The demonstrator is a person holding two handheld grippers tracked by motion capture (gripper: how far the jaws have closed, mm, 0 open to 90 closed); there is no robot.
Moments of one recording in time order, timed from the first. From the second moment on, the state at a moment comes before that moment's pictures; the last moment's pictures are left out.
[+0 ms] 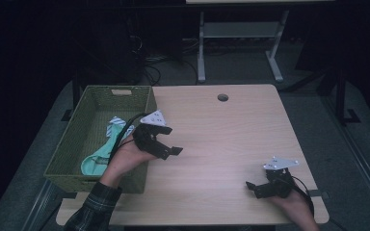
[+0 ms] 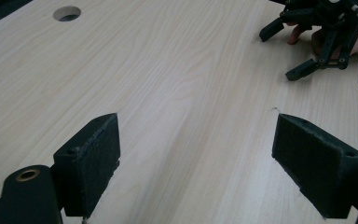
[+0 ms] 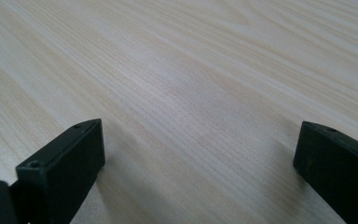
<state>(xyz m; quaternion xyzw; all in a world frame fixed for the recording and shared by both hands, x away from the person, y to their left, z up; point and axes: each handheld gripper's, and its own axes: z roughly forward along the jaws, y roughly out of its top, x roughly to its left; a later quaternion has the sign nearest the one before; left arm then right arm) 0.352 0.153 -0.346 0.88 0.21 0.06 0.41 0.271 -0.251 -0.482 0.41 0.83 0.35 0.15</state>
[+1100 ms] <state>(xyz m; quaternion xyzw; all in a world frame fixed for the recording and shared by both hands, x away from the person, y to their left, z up) 0.355 0.213 -0.329 0.86 0.27 0.10 0.42 0.271 -0.251 -0.482 0.42 0.83 0.35 0.15</state>
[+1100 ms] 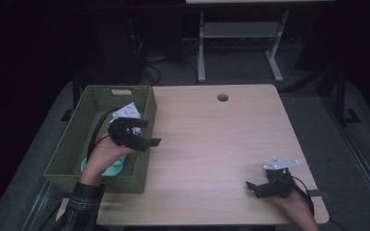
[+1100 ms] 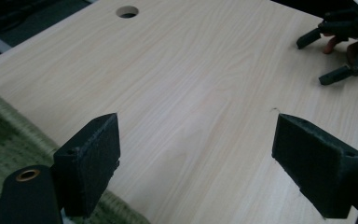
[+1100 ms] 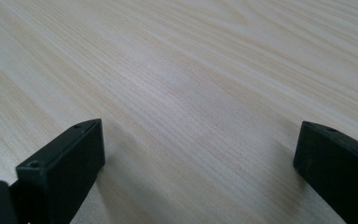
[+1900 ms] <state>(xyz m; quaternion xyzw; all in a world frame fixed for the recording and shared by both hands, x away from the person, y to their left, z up) 0.357 0.249 -0.327 0.85 0.30 0.13 0.41 0.271 -0.251 -0.482 0.42 0.83 0.35 0.15</state>
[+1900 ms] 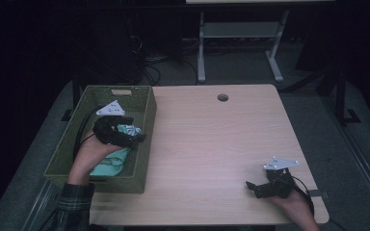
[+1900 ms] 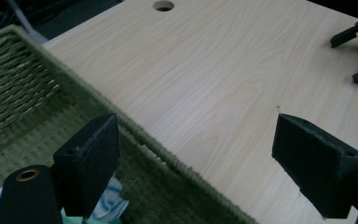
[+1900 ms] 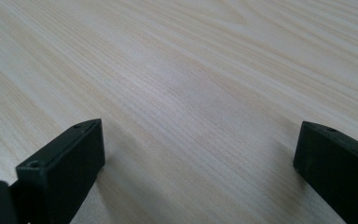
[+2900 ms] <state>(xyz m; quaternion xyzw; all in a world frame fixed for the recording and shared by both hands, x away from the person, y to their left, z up) 0.368 0.289 -0.355 0.85 0.33 0.16 0.37 0.270 -0.251 -0.482 0.42 0.83 0.35 0.15</state>
